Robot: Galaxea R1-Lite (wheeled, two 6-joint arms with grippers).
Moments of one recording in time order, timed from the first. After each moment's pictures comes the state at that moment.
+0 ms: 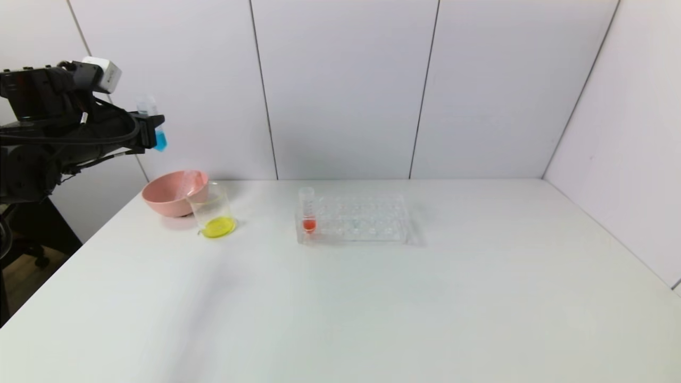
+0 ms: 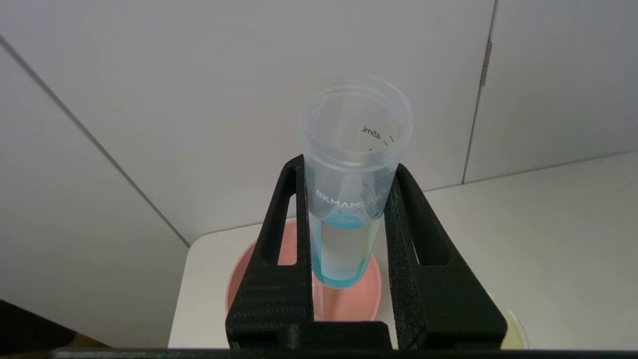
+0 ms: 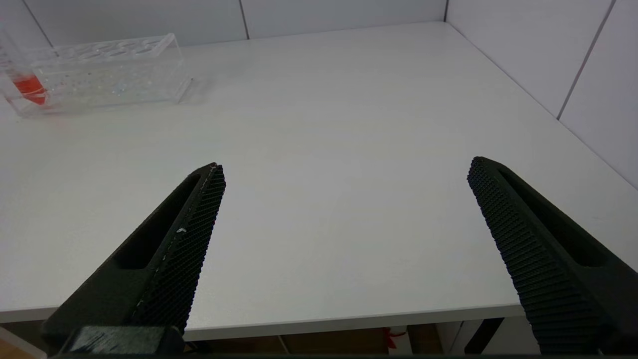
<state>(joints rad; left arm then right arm) 0.16 1.86 -1.26 -0.60 -0.26 0.19 0.00 0.00 0.00 0.00 -0.04 0.09</state>
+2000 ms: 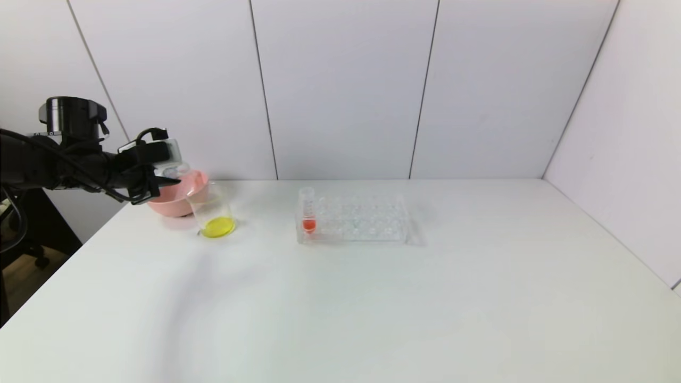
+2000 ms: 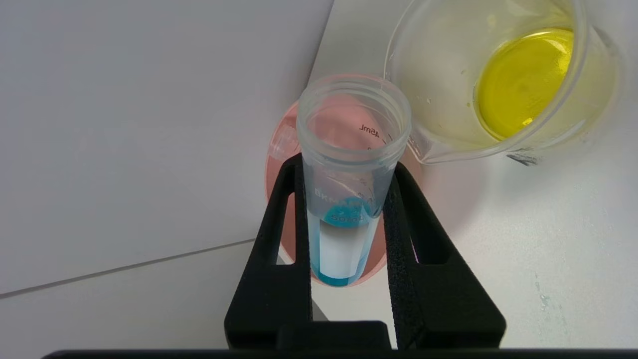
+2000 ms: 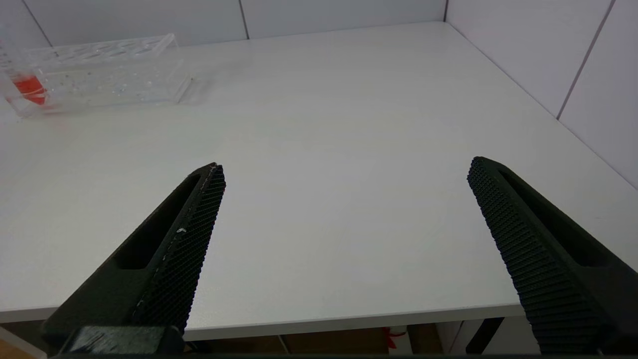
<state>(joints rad) 0.19 1.96 -1.43 -0.01 -0.40 1.31 0.00 0.00 0.00 0.00 -0.04 0.09</state>
